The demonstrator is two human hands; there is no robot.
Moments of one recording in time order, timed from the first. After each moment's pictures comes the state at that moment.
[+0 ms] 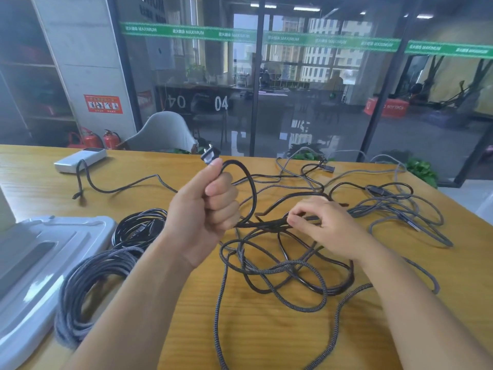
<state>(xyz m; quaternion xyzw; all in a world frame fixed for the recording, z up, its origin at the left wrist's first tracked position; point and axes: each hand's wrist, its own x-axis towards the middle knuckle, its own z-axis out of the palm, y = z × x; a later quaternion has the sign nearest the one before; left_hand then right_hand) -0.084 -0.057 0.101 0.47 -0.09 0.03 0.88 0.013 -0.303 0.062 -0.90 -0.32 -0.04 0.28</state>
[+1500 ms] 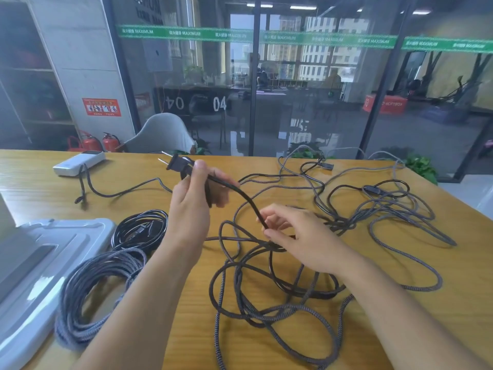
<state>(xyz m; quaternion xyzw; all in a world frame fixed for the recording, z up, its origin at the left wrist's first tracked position) -0.067 -0.059 0.083 0.63 -0.03 0.27 0.73 -0.018 -0.266 0.055 -0.88 -0.34 -0.01 0.33</state>
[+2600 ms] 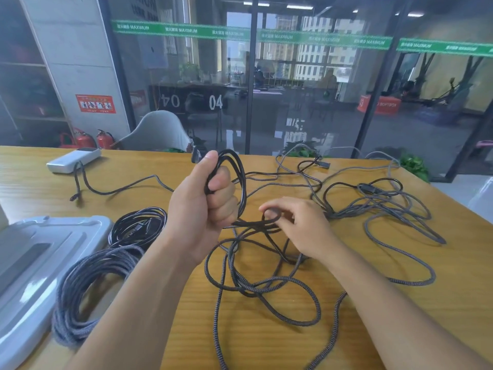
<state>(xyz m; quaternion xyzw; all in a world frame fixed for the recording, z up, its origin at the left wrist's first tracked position) -0.087 -0.066 0.103 0.51 -0.08 0.08 0.85 0.008 -0.261 0.038 -0.88 -0.30 -0.14 0.33</state>
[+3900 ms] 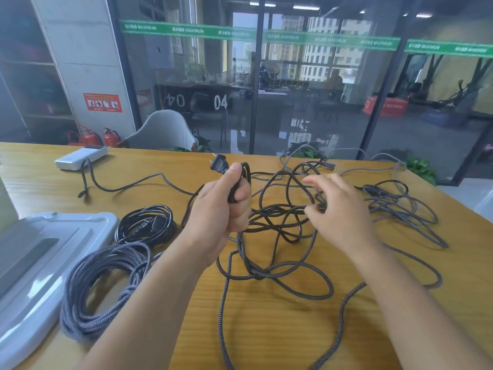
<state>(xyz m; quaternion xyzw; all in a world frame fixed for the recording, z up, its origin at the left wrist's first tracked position) -0.078 -0.071 0.087 0.60 -0.08 0.06 0.79 -0.001 -0.288 0.068 -0.93 -0.16 -0.25 0.21</state>
